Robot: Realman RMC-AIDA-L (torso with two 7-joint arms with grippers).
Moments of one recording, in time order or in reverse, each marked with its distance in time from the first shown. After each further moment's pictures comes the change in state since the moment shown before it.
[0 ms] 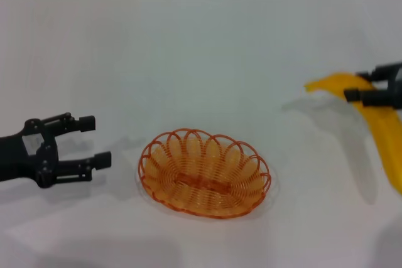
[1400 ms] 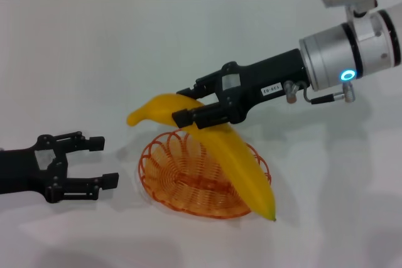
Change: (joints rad) left arm -0.032 -0.005 0.000 -0.005 0.125 -0.027 0.000; right arm 0.313 0.087 -0.434 0.370 0.390 0.053 -0.001
